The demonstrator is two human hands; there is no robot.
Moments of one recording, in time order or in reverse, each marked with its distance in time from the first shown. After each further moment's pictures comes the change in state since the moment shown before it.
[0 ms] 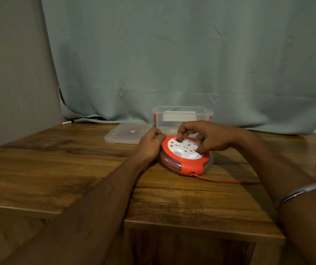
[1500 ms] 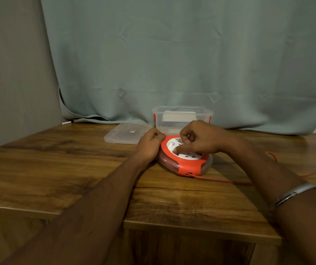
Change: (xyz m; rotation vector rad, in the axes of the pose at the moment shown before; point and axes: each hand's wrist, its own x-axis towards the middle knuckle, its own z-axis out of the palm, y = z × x) left_hand 0.003 -0.004 0.002 -0.048 0.023 -0.013; right_hand 0.009 -0.010 0.017 -0.170 0.170 0.046
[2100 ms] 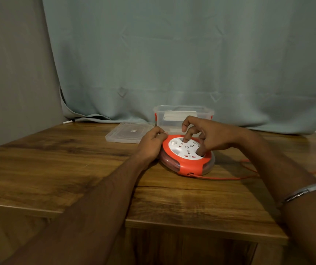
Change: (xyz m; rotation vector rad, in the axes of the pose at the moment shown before) left_hand -0.001 0.001 -0.002 0.001 -0.041 0.045; right_hand -0.003 0.020 -0.014 0.161 -0.140 0.022
